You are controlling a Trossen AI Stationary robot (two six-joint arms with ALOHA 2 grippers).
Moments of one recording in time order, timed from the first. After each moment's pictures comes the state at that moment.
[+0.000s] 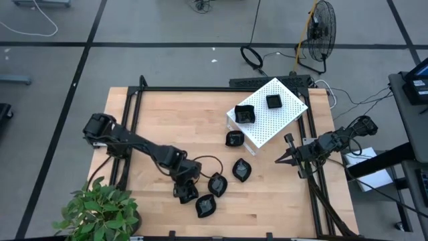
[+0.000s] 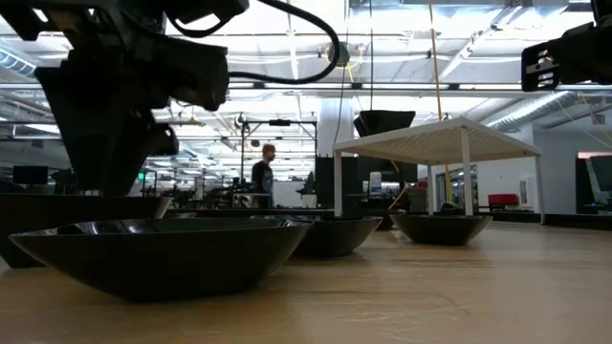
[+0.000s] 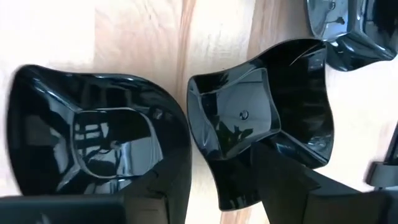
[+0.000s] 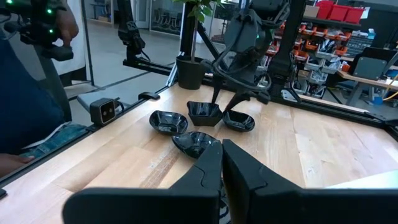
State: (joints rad) left arm -0.30 1.72 1.06 -0.67 0.28 -0.47; right arm 0.45 0.04 0.13 -0.16 0.13 -0.12
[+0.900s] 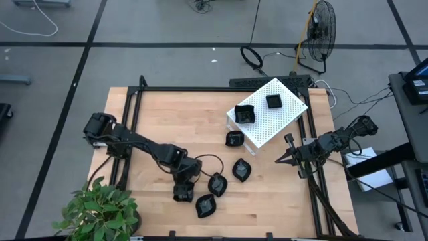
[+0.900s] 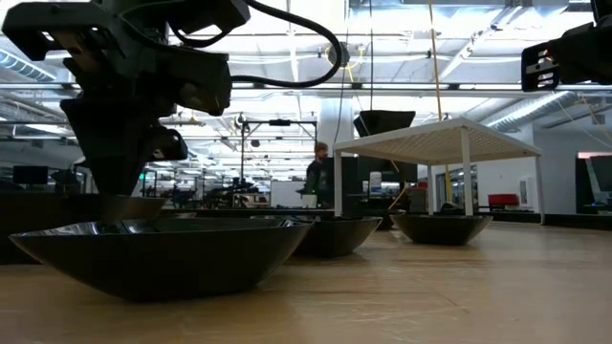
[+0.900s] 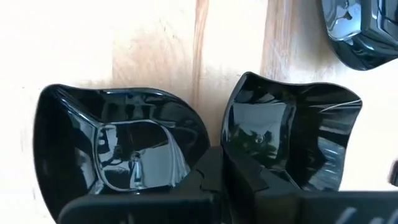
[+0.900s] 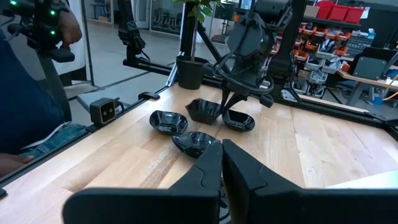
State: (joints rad) left arm -0.27 1.72 1.04 -0.63 0.25 -0.38; right arm 0.45 0.04 0.13 -0.16 0.13 -0.12
